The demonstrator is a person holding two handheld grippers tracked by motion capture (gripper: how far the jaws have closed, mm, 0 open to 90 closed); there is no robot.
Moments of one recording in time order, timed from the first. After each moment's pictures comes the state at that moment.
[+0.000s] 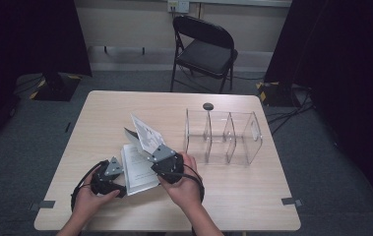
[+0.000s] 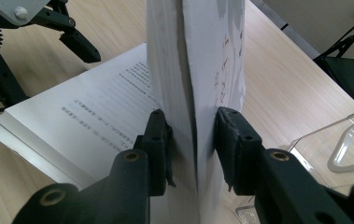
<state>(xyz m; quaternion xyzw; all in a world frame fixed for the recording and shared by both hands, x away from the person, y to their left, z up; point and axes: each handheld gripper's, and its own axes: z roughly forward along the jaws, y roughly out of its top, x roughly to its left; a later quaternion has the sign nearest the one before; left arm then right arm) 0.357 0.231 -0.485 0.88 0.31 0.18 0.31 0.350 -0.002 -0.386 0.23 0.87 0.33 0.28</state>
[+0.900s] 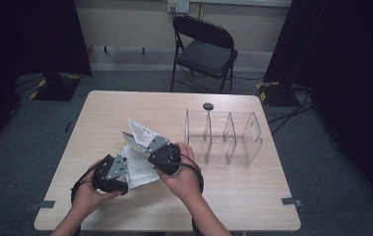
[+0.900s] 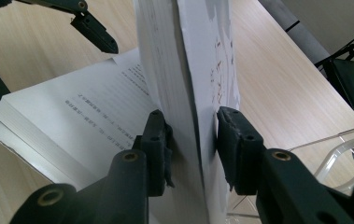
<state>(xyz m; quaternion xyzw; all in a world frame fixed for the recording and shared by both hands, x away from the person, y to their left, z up) 0.351 0.216 -0.449 0.89 0.20 0.25 0.32 0.364 0.006 -0.363 0.21 0.89 0.30 0.26</state>
